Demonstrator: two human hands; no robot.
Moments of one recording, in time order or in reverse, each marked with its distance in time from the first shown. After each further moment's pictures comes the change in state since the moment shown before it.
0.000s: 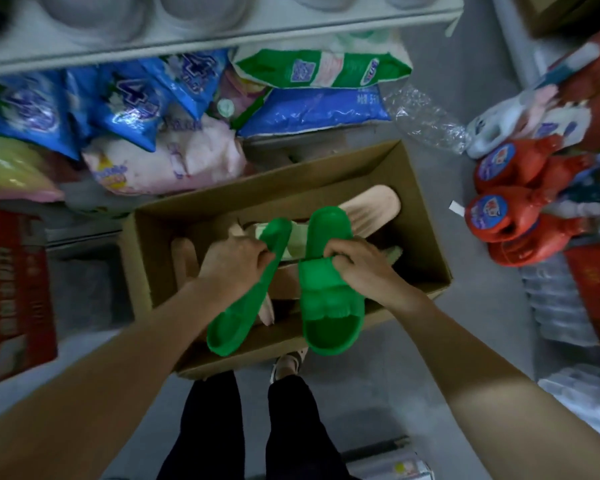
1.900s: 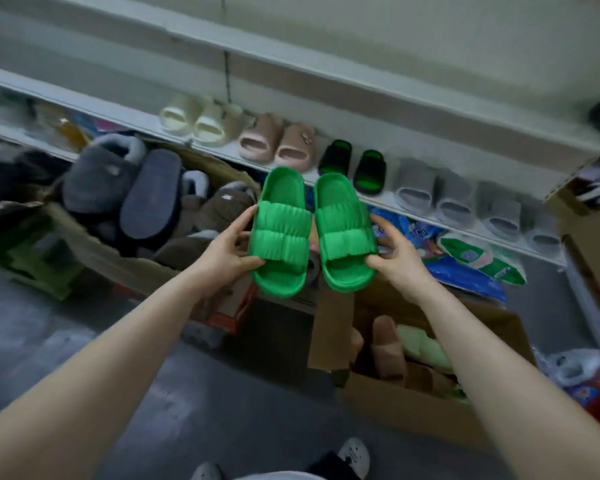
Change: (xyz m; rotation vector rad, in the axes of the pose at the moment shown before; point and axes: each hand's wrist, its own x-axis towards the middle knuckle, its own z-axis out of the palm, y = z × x) left_hand -0.450 -0.244 -0.146 -1.150 0.714 -0.113; right_hand -0.117 -0.402 0.156 0.188 0.154 -0.466
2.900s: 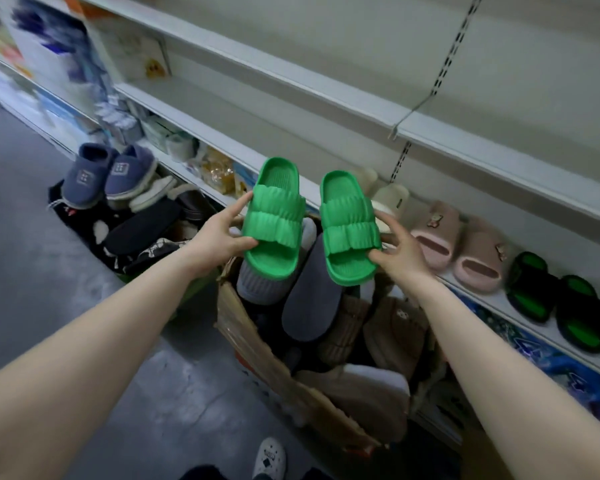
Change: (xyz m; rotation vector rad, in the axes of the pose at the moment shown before) left_hand 0.087 -0.041 -0.440 0.003 0.361 -0.092; right_hand 0.272 -0.209 0.352 0.003 -0.165 -0.172
